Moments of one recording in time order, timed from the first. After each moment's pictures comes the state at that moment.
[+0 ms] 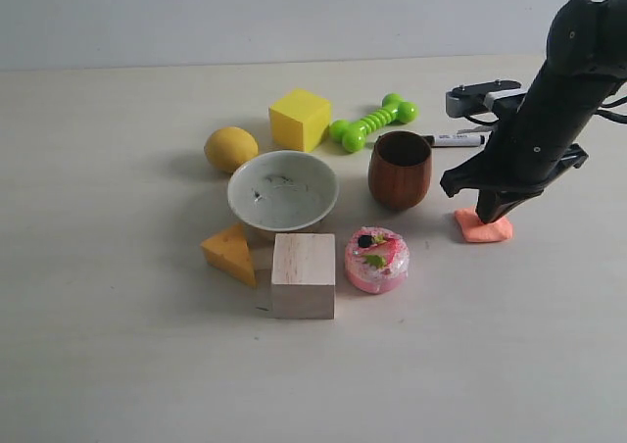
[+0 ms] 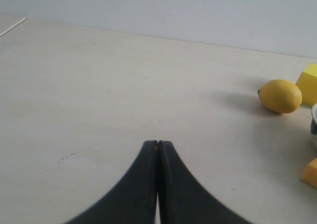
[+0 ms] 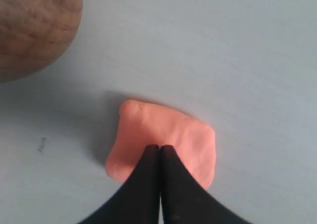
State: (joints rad) left arm 0.00 0.01 0.00 0.02 0.37 -0.14; right arm 0.17 2.00 -1.20 0.17 0.79 -0.28
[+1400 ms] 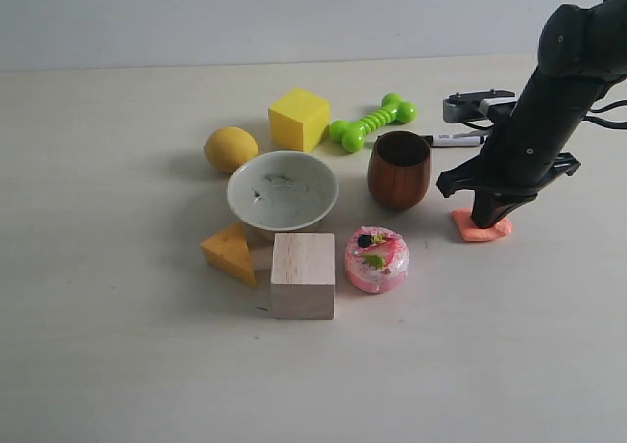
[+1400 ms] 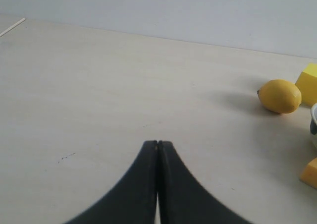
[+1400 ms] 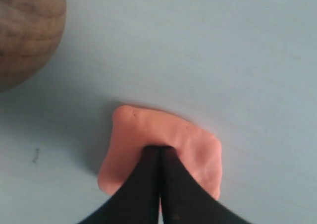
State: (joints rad) left arm 0.00 0.01 0.00 0.02 0.37 -0.14; right arm 0.16 2.11 -1.25 0.18 0.85 -0.28
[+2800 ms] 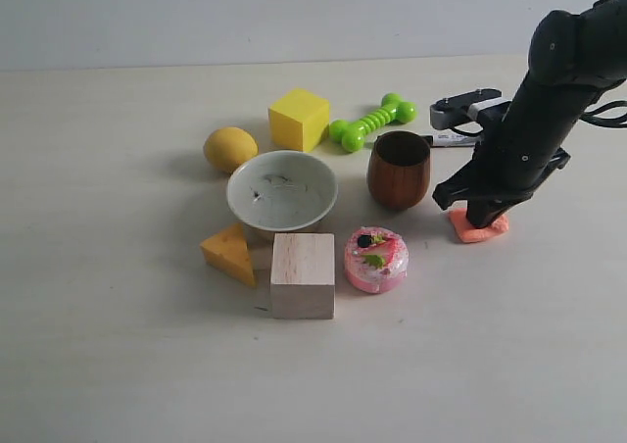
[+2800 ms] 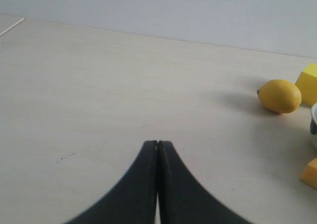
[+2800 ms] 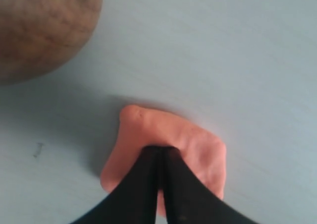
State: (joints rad) left arm 0.00 0.01 0.00 0.02 0.37 -0.14; right arm 0.20 2.05 -1.21 0.19 0.78 -0.36
